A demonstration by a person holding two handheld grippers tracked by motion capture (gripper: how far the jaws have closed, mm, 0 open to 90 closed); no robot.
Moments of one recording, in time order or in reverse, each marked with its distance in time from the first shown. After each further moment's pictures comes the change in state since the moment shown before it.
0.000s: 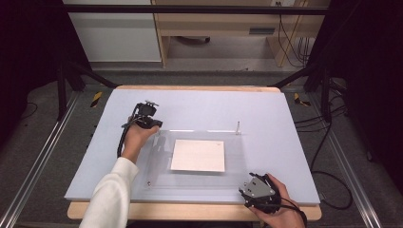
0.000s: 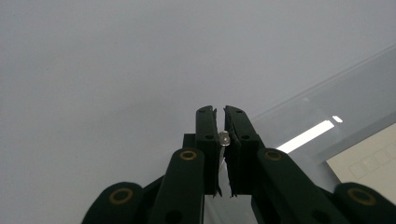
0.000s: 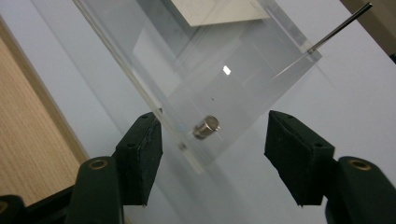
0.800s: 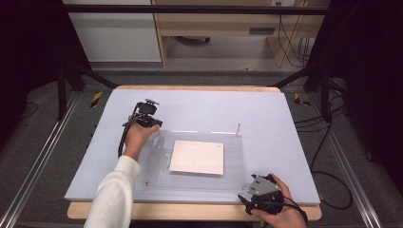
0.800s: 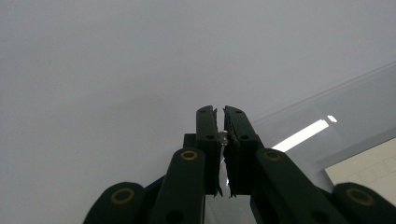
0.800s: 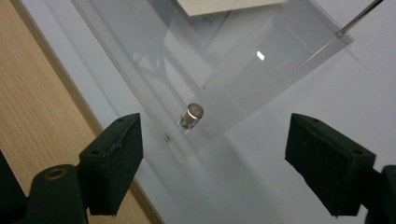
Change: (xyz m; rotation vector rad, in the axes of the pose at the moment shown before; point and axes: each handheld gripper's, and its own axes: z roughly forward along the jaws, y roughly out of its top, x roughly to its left) left arm 0.000 0.005 -0.001 0.032 0.008 -0.035; right arm -0.005 -0.009 0.002 0.014 0.117 0.082
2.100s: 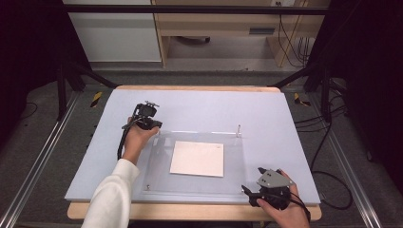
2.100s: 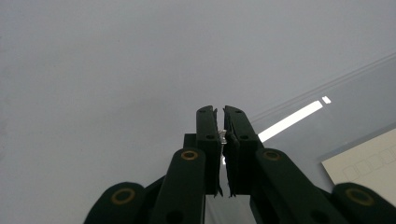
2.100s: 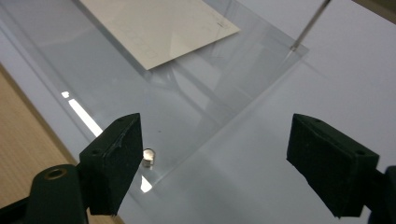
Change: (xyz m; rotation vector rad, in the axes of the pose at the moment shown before) left arm -0.004 -0.006 -0.005 -0.021 0.014 0.032; right arm -0.017 0.002 -0.013 -0.111 -0.044 0.153
